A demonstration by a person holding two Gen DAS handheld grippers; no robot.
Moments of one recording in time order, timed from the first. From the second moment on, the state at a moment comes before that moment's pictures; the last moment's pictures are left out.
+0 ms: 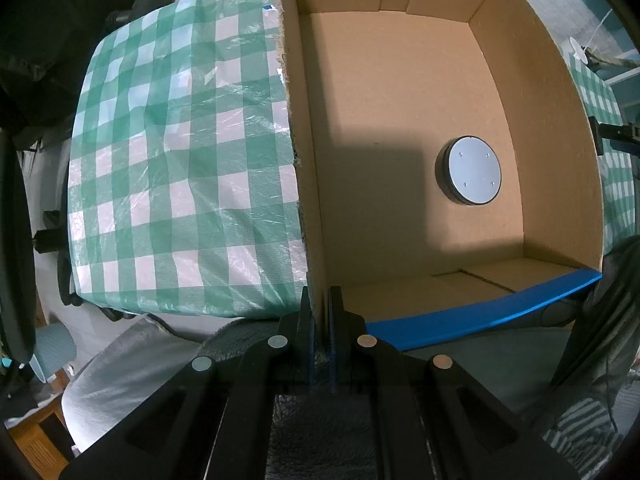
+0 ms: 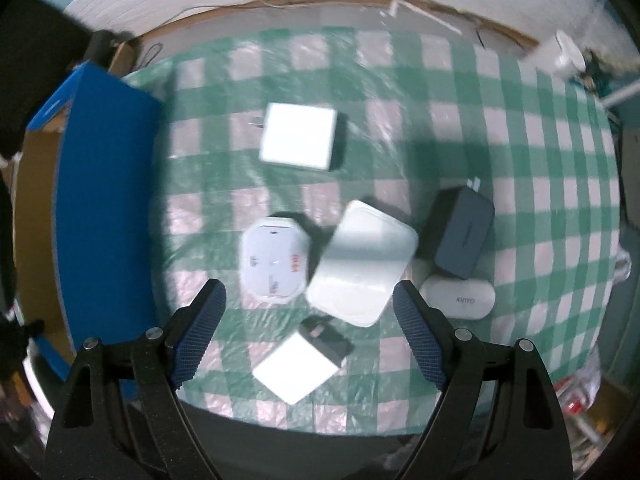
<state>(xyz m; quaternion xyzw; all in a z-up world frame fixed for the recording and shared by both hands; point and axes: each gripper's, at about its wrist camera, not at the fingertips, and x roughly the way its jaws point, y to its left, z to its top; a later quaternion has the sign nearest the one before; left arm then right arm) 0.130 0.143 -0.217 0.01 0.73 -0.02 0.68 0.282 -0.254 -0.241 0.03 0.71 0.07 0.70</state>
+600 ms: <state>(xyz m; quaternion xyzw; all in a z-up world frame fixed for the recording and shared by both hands) 0.130 0.141 -0.219 0.01 0.73 -0.02 0.68 0.300 -0.304 -0.306 0.15 0.73 -0.03 0.67</state>
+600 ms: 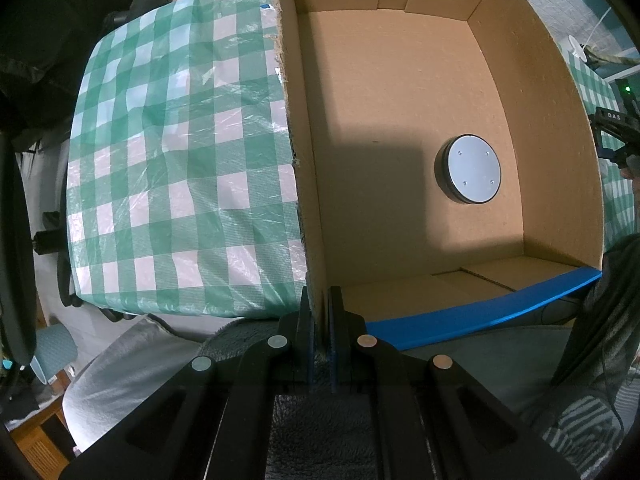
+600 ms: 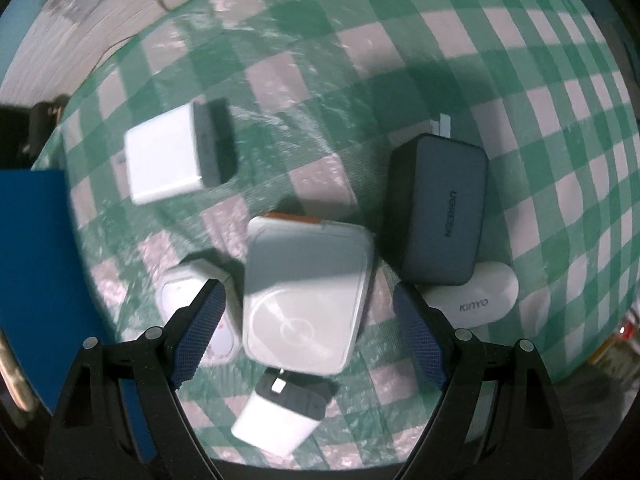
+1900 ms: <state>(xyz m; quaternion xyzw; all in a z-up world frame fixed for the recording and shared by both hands) 0.131 0.139 -0.220 0.02 0.73 -0.02 0.68 0.272 -0.276 -0.263 0.01 0.69 0.05 0.72</state>
